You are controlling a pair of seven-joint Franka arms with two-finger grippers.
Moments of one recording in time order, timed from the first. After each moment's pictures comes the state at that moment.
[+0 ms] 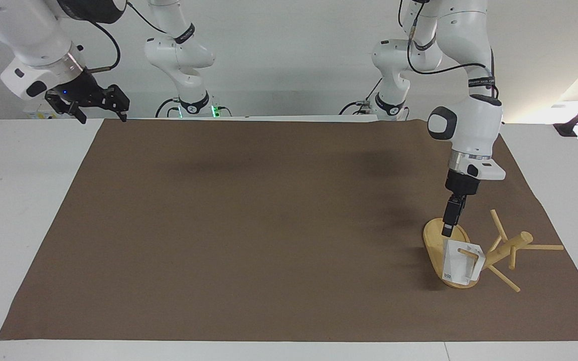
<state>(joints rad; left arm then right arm) -0.19 0.07 0.02 -2.19 -0.29 2.76 -0.66 -0.03 -0.01 -0.06 -1.52 -0.04 1.33 -0.16</state>
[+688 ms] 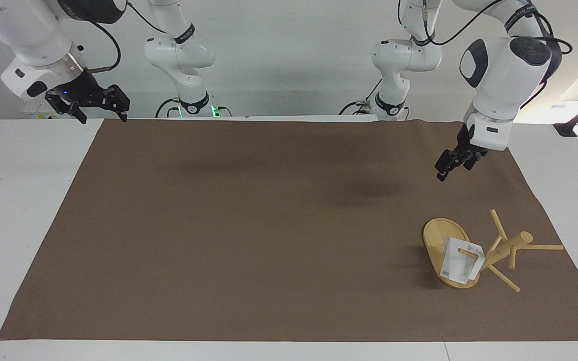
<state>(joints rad) -0.17 -0.06 0.03 -1.87 0.03 1.83 -0.33 -0.03 -0.01 -0.06 -1.52 -0.04 1.33 -0.16</state>
